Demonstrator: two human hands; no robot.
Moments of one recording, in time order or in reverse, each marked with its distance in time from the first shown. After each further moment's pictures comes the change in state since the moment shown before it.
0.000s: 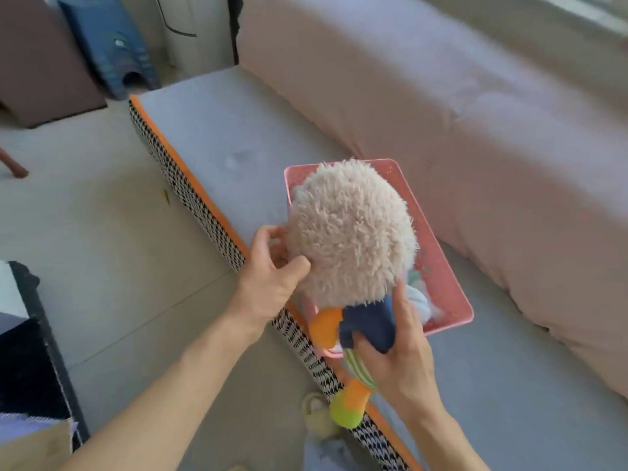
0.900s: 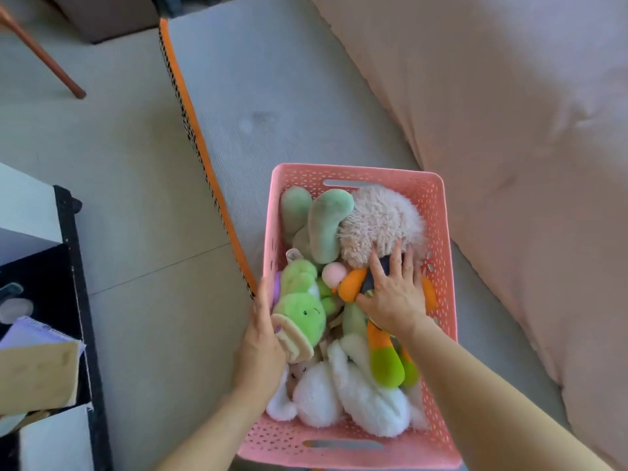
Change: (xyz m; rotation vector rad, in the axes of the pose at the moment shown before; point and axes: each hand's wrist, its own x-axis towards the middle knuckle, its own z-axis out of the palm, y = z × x) left_hand 0.087 -0.104 0.117 0.740 0.328 -0.310; right_hand 0.279 0.145 0.022 -0.909 -0.669 -0.127
